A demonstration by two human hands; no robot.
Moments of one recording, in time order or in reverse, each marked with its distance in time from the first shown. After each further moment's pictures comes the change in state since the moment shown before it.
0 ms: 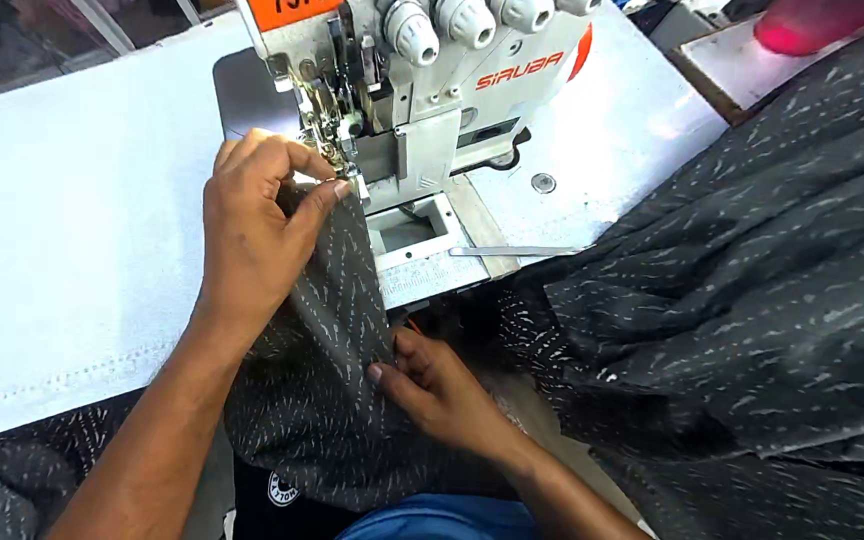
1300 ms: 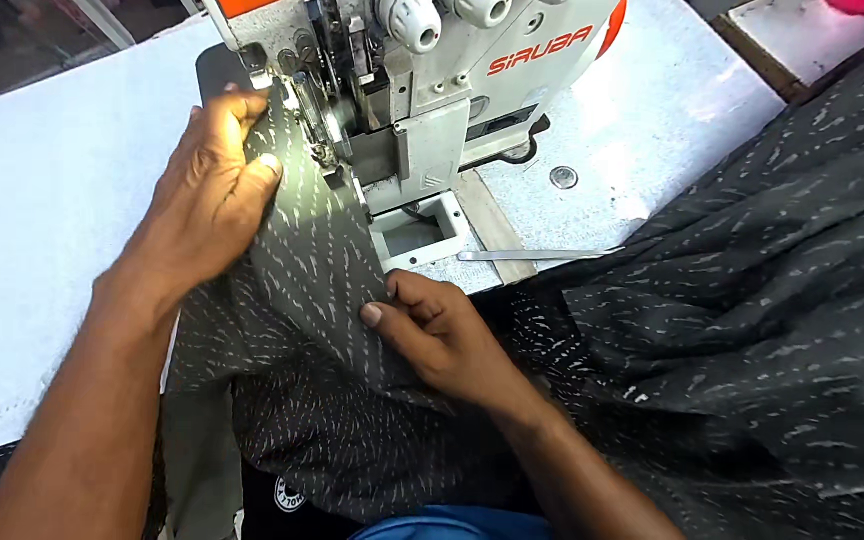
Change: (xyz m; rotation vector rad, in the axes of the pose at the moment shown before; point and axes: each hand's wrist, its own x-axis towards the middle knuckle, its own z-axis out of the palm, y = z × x) left_hand 0.035 -0.049 -0.022 0.151 -0.364 -0.114; right_hand 0.054 -0.035 -0.023 -0.067 0.096 -0.279
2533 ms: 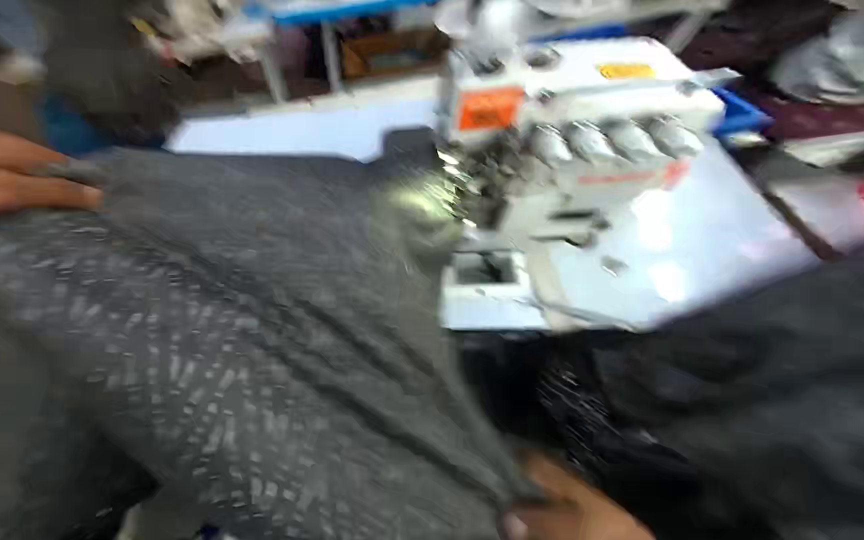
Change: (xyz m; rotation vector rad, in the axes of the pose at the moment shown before) left_hand -0.176 -0.052 -0.270 0.315 -0.313 -0.610; right_hand -0.153 -0.022 -0.046 0.129 -0.490 0.457
